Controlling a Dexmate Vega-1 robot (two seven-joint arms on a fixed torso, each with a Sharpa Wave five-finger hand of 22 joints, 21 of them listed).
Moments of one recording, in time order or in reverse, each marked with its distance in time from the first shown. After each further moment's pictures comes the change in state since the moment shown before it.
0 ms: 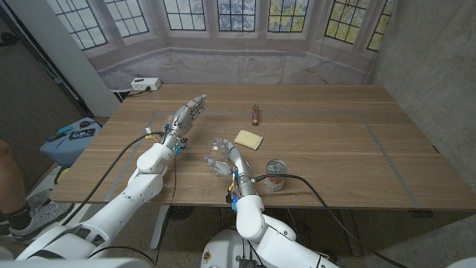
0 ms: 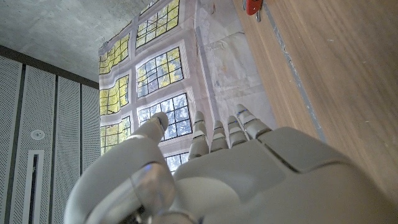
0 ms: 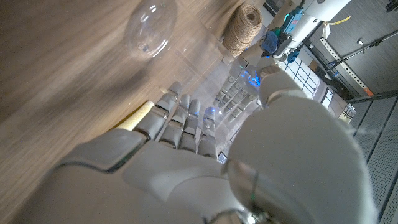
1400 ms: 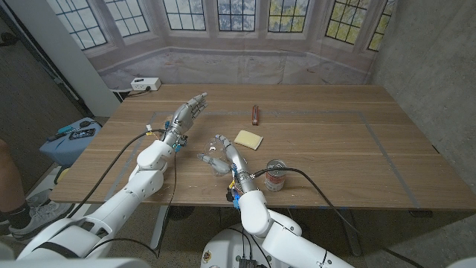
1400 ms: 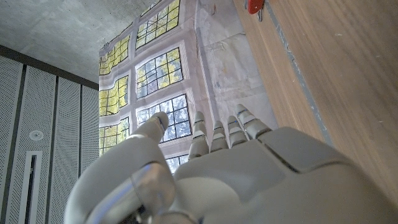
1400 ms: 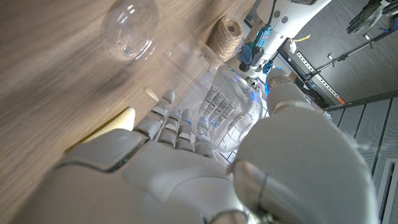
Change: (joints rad) left arm -0.047 -0.014 0.004 0.054 -0.017 0.007 -0.051; left_hand 0.008 0.000 0.000 0.000 0.000 0.000 0.000 -0.004 0.005 0.000 0.000 0.000 0.000 0.000 0.000 0.000 0.000 0.000 0.000 0.000 0.000; right arm 0.016 -0.046 0.004 -0.058 0.013 0.014 0.106; right_hand -0.115 0.020 -0.054 0.021 -0.008 -0.149 0.045 -0.075 0.003 -0.149 0.065 -0.090 -0.038 -0.197 0.107 0.000 -0.059 -0.160 0.042 -0.004 0.000
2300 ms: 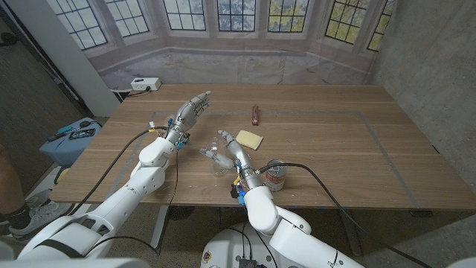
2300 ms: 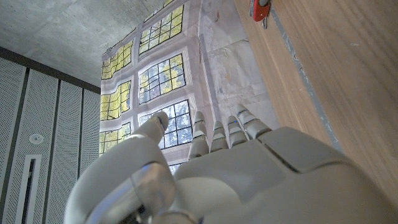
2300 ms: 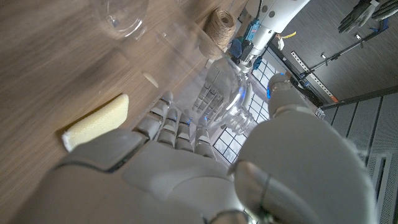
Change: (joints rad) left arm -0.006 0.004 0.010 -0.030 0.007 0.035 0.001; left_hand 0.000 0.000 0.000 0.000 0.007 0.000 0.000 -0.004 0.000 0.000 0.000 0.000 0.000 0.000 0.000 0.000 0.000 0.000 0.000 0.000 0.000; right arm -0.018 -0.057 0.034 -0.109 0.016 -0.030 0.045; right_hand -0.047 0.011 -0.012 0.012 -0.004 -0.001 -0.002 0.000 0.000 0.001 0.014 -0.011 -0.009 -0.027 0.027 0.008 -0.010 -0.023 0.023 0.000 0.000
